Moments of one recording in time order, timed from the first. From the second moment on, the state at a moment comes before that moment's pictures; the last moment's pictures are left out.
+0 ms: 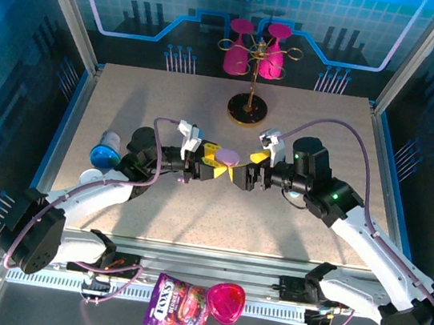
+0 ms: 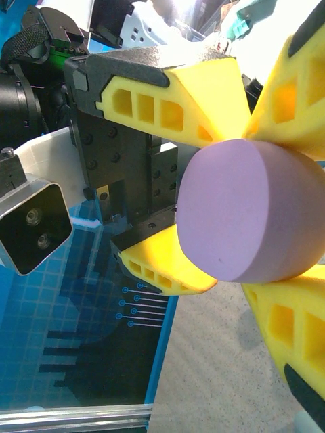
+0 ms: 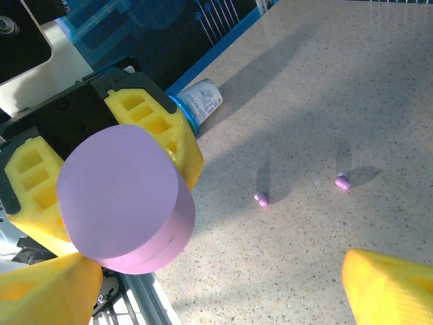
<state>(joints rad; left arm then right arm) -0.49 1.25 0.65 0.74 0.94 -0.32 0.62 1.03 1.01 -0.43 -0.40 0.28</state>
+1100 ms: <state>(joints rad) -0.42 1.18 0.56 0.78 0.90 -0.30 0.51 0.94 0.94 -0.19 -0.45 0.41</state>
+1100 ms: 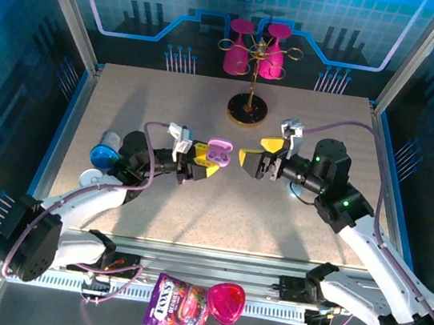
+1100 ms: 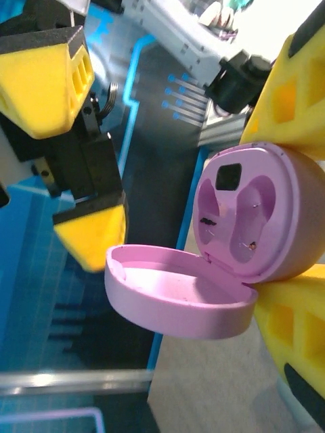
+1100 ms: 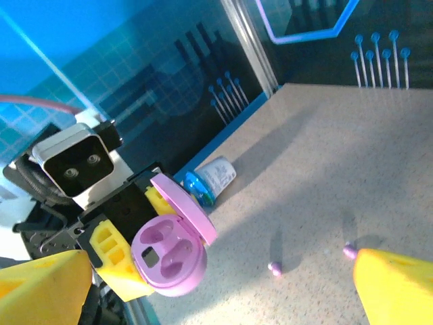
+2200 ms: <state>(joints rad) -0.40 0.91 0.51 0.67 0.79 -0.22 0.63 2.00 1.41 -0.30 -0.34 0.43</state>
